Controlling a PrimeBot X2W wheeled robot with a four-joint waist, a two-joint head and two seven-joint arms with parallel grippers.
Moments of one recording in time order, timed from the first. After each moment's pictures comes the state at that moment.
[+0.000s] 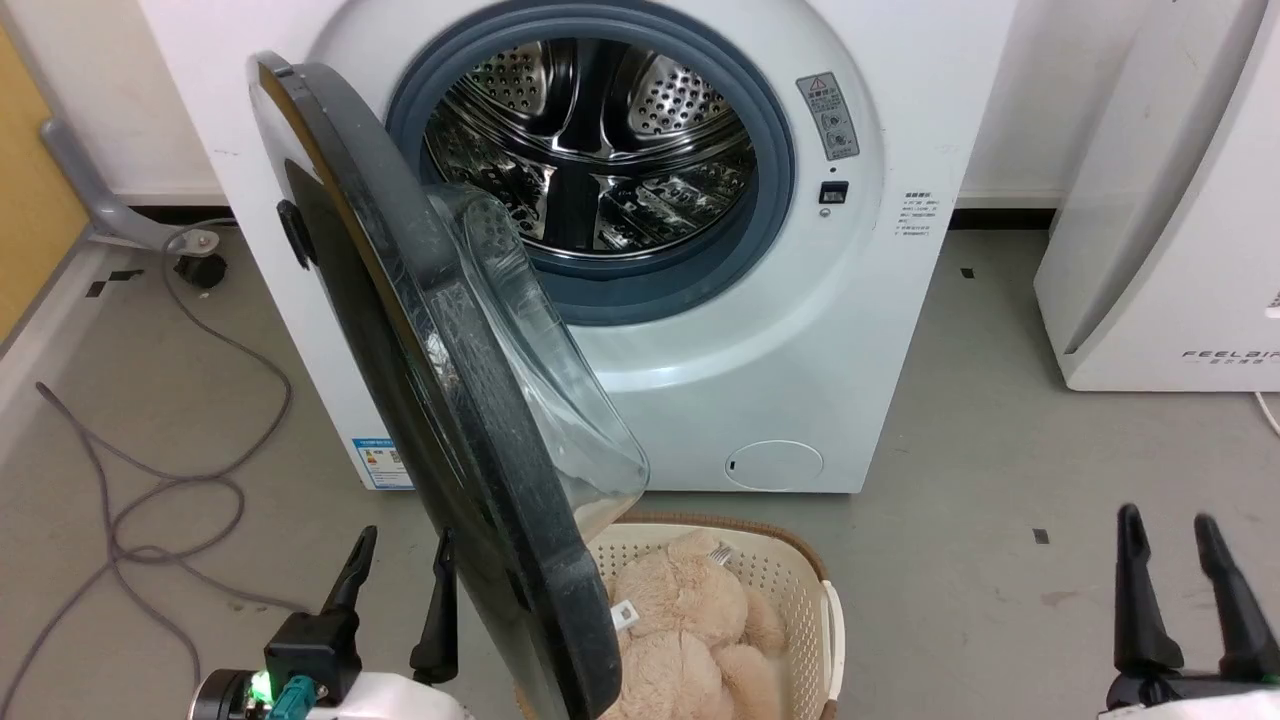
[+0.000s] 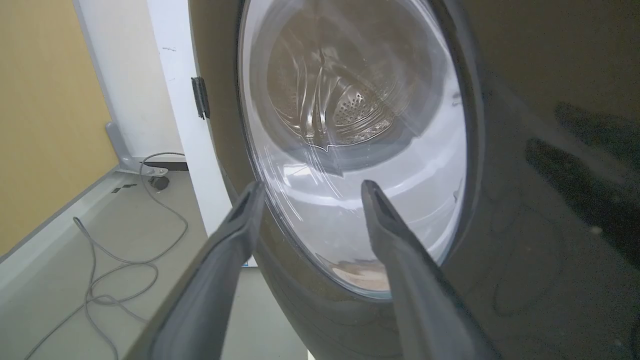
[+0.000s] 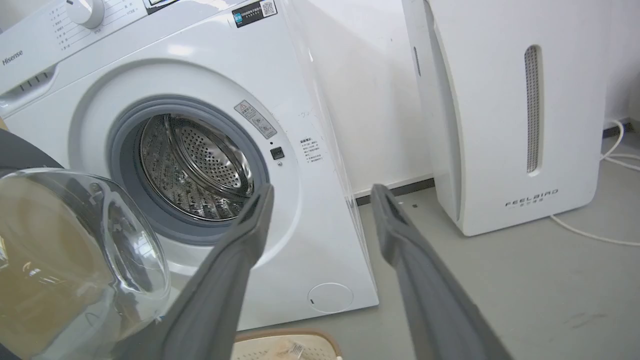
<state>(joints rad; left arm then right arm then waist) 0.00 0.11 -0.10 0.19 -0.16 0.01 -0.26 0.12 -0.07 -0.15 -0.03 0.39 0.13 -0.21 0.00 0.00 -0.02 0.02</state>
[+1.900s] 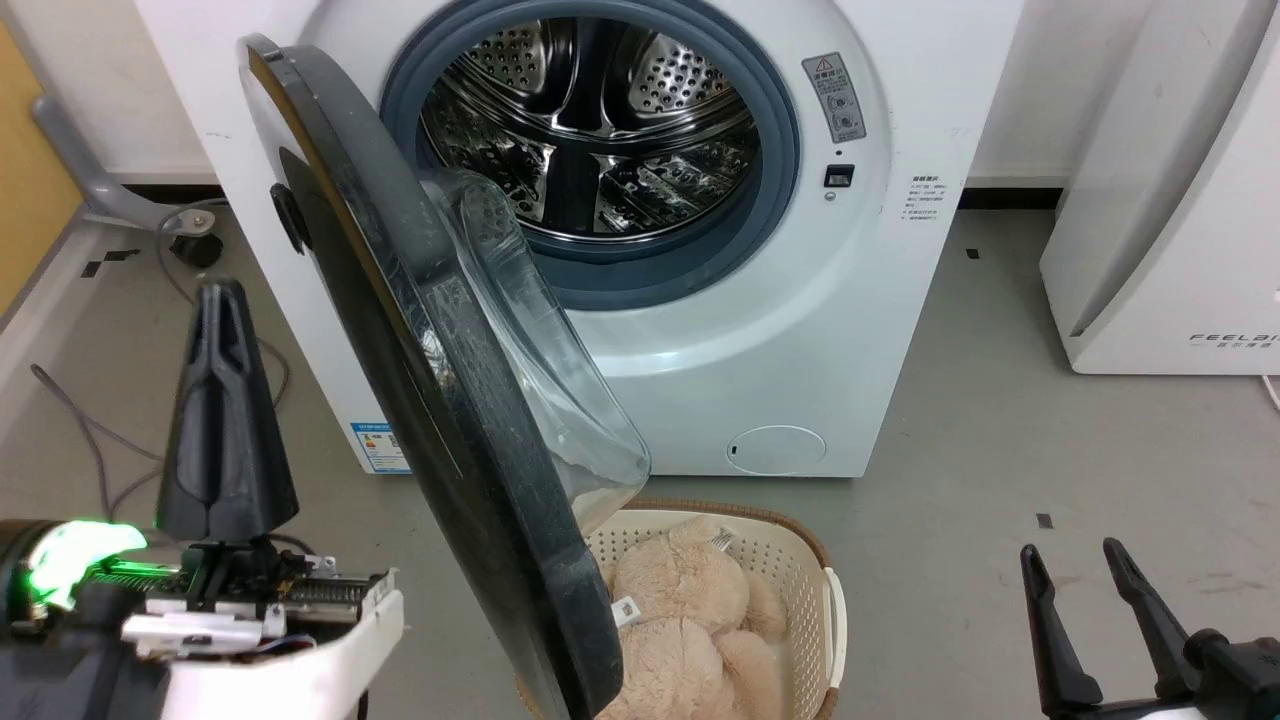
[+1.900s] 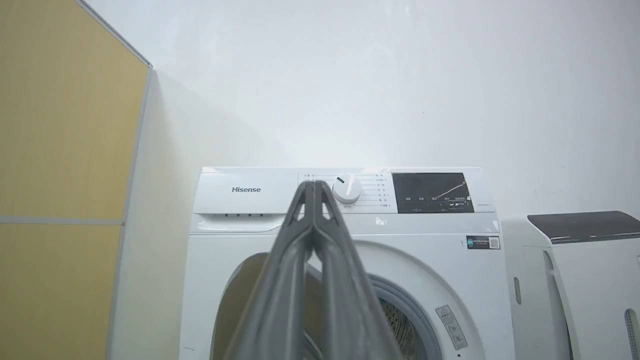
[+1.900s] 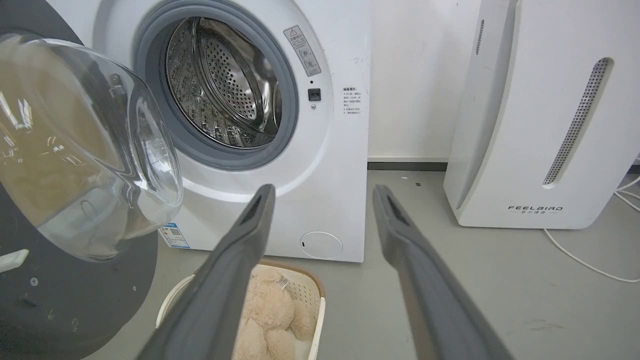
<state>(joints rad) -0.06 0.14 -0.05 -0.50 -0.13 0.08 -0.26 0.20 -0.05 -0.05 -0.19 0.14 0.13 -0.04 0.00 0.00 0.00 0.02</state>
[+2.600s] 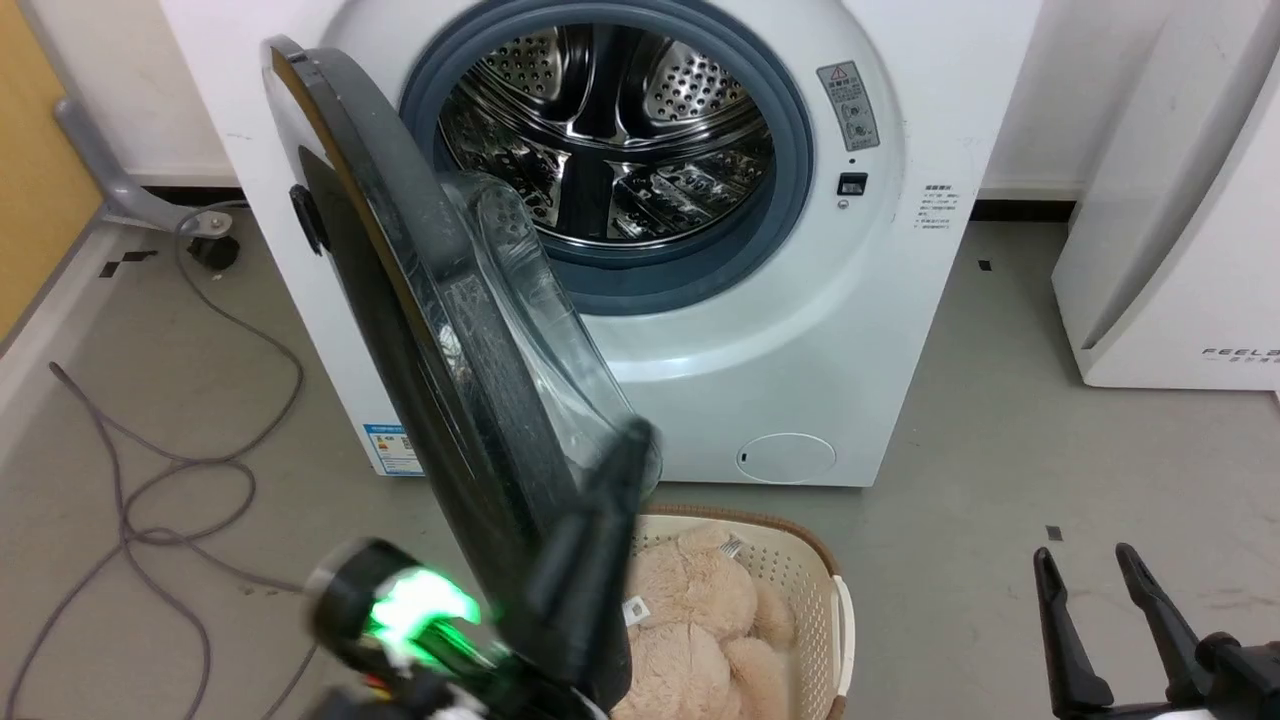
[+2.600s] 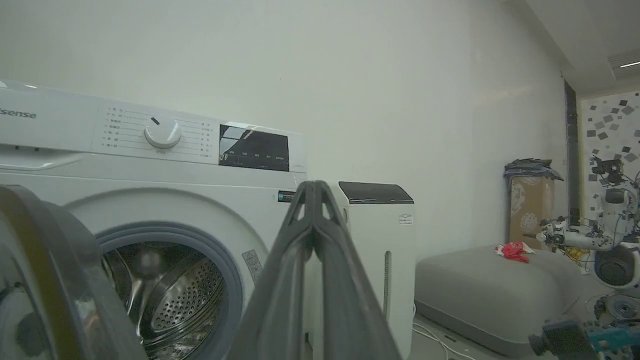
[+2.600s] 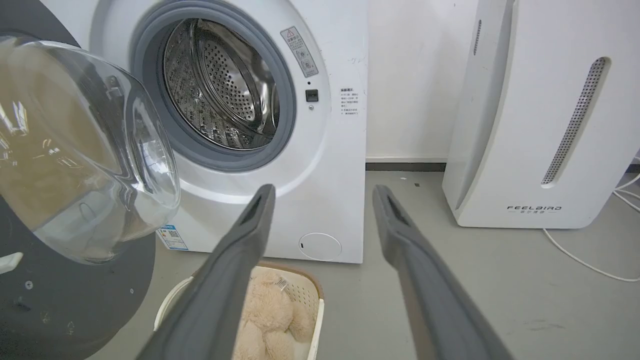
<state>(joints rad) 0.01 0.10 -0.42 -0.58 -0.23 -0.07 -0.20 0.20 -0.05 -0.07 -0.17 0.15 0.13 -0.05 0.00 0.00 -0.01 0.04</state>
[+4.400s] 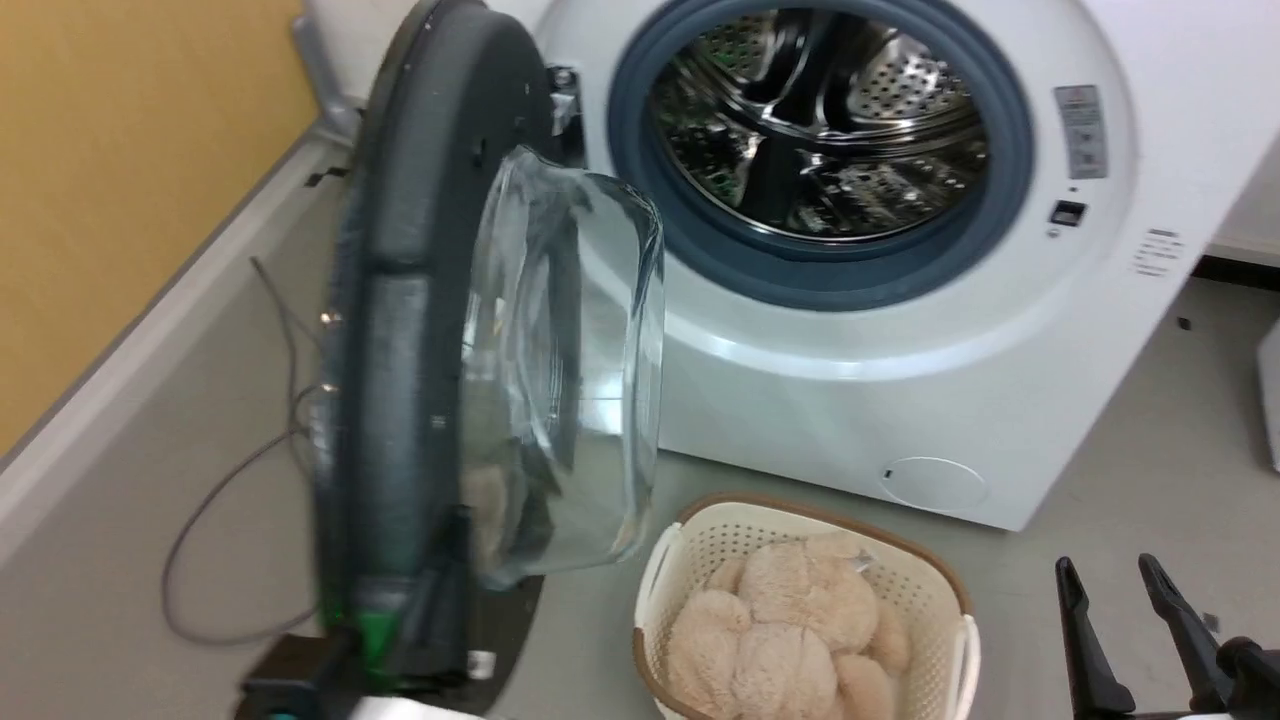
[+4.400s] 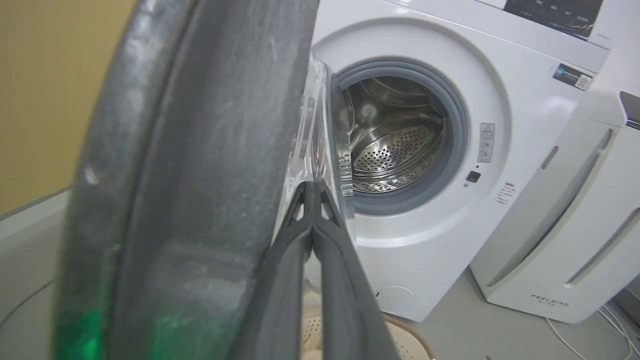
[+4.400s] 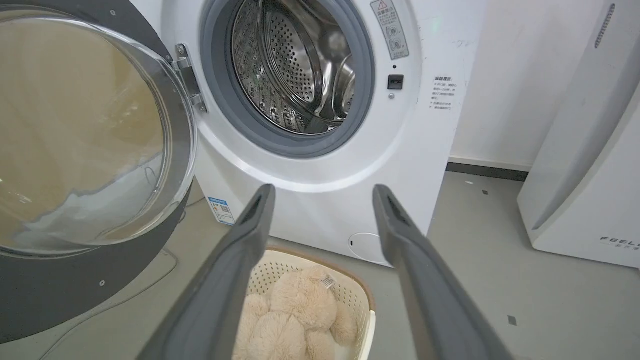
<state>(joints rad) 0.14 0.13 -0.29 -0.28 -0.35 0.17 -0.11 0.22 -0.05 -0.11 -0.19 0.15 0.13 -0.01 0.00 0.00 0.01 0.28</state>
